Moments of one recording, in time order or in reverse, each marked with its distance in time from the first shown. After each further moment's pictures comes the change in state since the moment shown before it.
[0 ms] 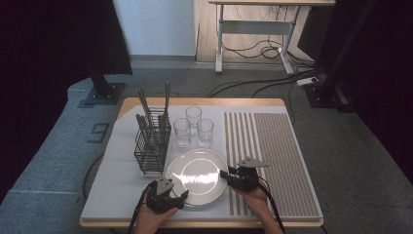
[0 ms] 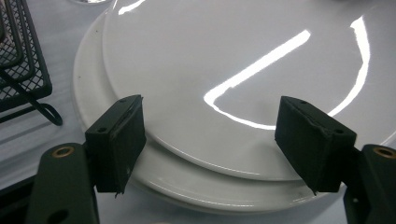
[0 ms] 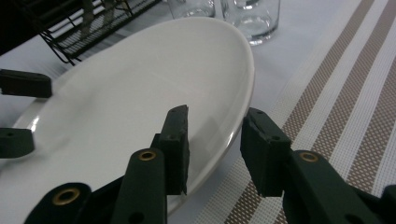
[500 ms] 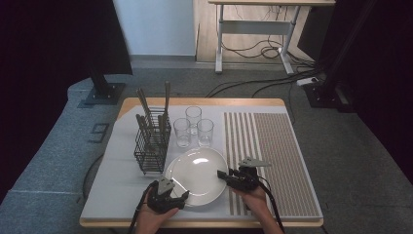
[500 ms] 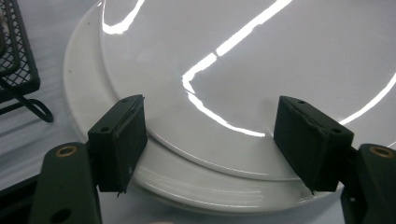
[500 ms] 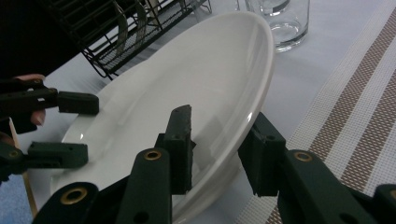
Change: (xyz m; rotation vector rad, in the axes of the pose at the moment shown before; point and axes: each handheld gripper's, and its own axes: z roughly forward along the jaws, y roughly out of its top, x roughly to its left) left arm -0.002 -0.001 0.004 0.016 -0.005 0.007; right arm 0.002 0.002 -0.003 -0.027 0.114 0.066
